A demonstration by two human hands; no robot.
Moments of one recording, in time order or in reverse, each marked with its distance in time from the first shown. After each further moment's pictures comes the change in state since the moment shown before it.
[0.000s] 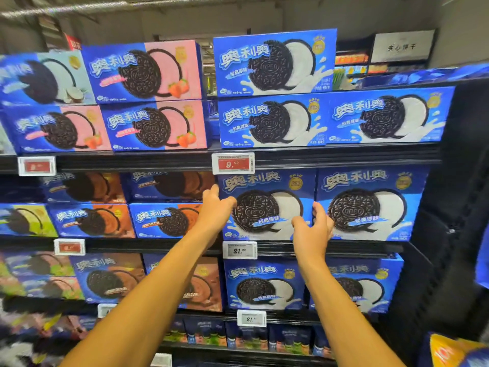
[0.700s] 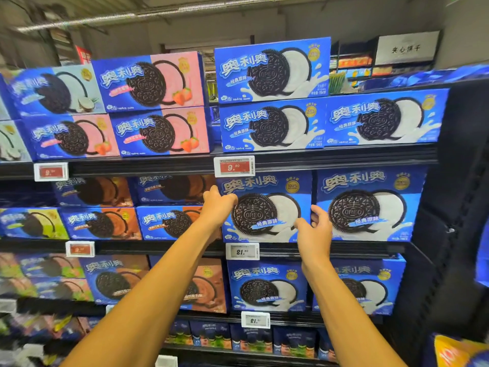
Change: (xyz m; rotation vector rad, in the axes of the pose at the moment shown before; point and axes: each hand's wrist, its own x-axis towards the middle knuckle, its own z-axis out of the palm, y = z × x) left_hand -0.005 0.019 -0.004 -0.034 0.012 -0.097; right_hand 0.000 -0.003 -0.008 0.126 -0.063 0.081
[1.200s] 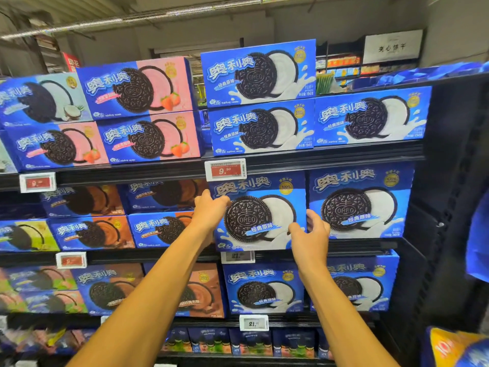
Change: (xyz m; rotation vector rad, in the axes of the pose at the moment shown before) left_hand 0.005 -0.003 0.001 -0.040 0.001 0.014; right_hand -0.008 0.007 -0.006 -0.074 0.026 -0.059
